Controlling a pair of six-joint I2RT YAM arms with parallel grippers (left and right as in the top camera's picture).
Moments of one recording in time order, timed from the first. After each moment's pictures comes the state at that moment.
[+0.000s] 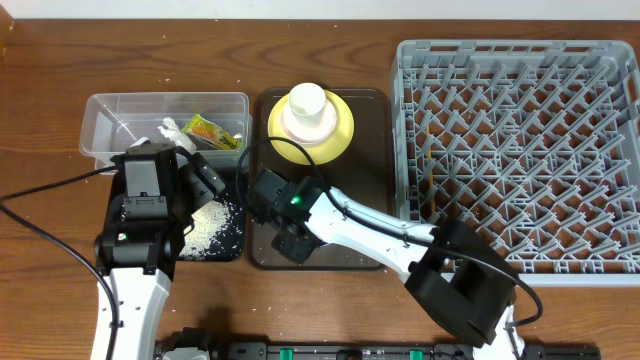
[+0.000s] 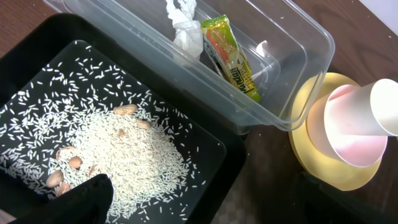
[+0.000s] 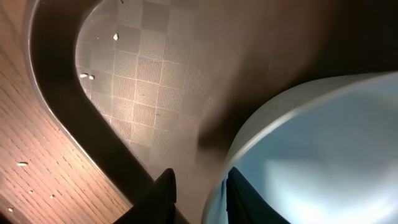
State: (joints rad) left arm 0.02 1.03 0.87 -0.74 -0.10 -0.62; right arm 0.99 2.05 1.48 -0.87 -0.10 0.03
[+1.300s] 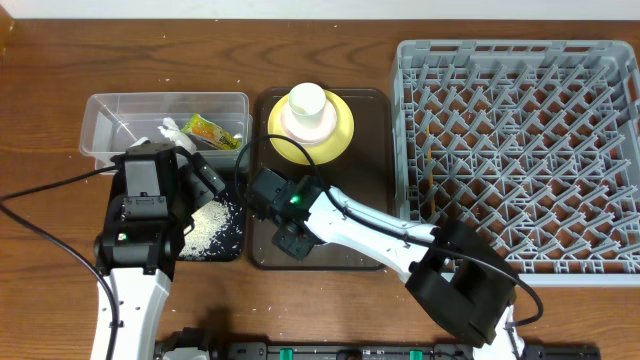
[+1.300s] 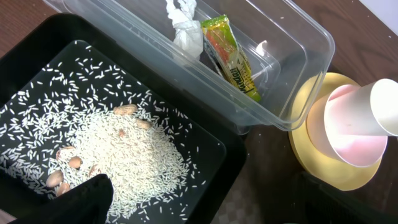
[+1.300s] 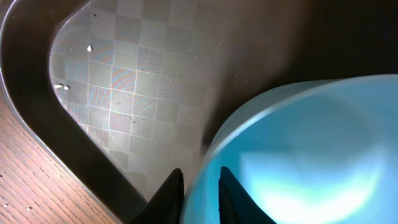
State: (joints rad) left arm 0.02 1.03 0.87 -0.74 -0.10 -0.62; right arm 0.99 2.05 1.49 -0.87 -0.03 0.03
